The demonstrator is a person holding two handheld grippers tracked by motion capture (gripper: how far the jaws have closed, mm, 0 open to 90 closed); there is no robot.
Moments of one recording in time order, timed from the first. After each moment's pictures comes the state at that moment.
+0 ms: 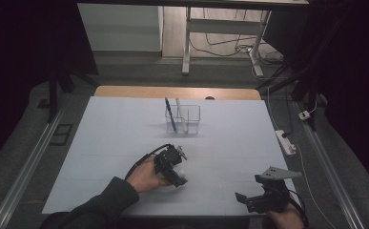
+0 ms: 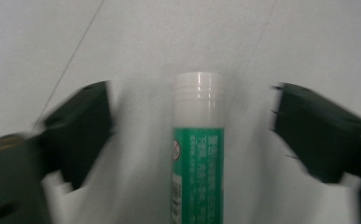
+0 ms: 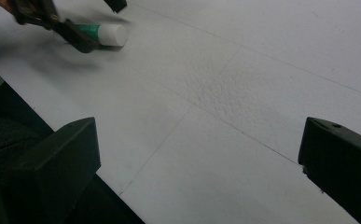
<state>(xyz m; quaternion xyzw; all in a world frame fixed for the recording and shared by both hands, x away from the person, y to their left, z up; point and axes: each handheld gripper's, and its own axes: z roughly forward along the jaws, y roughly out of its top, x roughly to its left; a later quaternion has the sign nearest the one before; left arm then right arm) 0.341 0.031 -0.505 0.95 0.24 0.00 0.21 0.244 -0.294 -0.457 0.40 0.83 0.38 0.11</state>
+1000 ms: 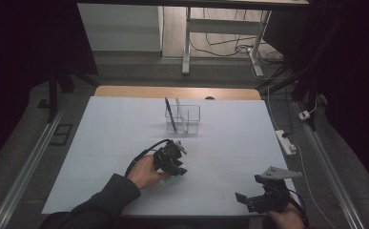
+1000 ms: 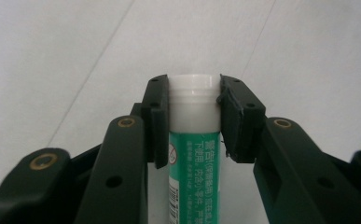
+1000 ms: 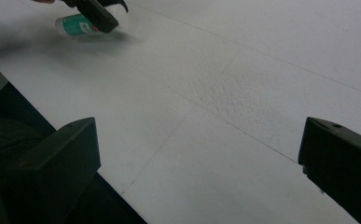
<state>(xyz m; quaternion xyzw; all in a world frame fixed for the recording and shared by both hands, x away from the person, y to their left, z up) 0.347 0.039 -0.485 0.93 0.25 -0.01 0.26 0.244 -0.294 -0.457 0.40 0.83 0.39 0.11</state>
